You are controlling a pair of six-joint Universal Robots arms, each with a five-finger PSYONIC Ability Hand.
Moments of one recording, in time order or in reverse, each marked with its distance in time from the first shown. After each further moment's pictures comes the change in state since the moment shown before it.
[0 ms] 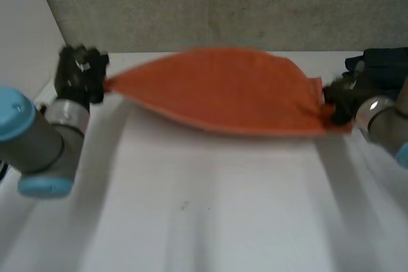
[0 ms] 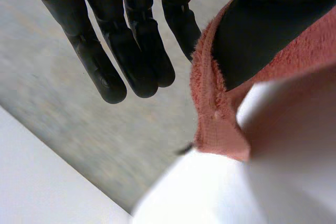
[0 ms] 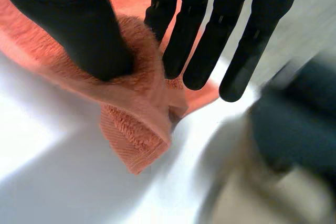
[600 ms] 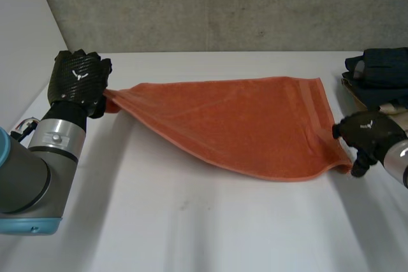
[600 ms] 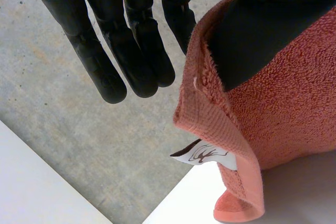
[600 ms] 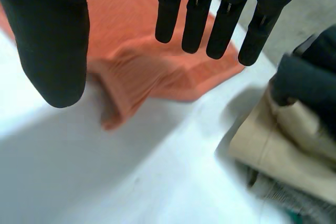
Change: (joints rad) left arm -0.026 0.218 -0.200 0.047 0.029 -0.027; right arm -0.142 -0.330 0.487 -0.070 -0.148 -0.229; left_hand 0.000 0.000 0.000 0.000 0.000; right_hand -0.439 -0.425 -0.443 -0.441 -0.429
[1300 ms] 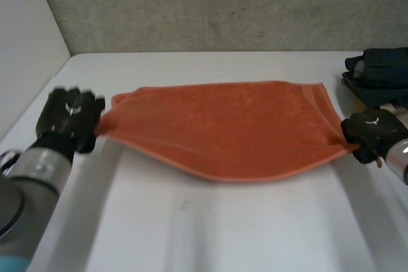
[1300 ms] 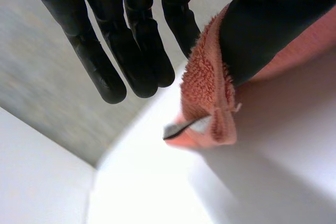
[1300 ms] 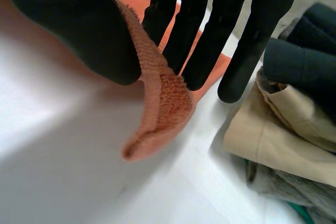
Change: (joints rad) left arm 0.039 0.183 -0.133 -0.363 0.002 0.075; right arm -0.035 0.007 -0.007 -0.026 -0.013 0.064; left_hand 0.000 0.000 0.000 0.000 0.000; right_hand 0.616 0.665 0.669 0.672 0.644
